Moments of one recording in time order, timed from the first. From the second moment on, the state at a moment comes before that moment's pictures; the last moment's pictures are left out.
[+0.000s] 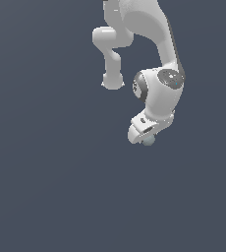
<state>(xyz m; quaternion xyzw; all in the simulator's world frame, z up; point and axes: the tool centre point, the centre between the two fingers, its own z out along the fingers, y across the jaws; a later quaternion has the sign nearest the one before) -0.008 0.152 0.136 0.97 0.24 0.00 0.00</state>
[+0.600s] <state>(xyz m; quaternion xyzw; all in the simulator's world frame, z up) -0.039 0.223 0.227 0.97 0.24 0.00 0.00</state>
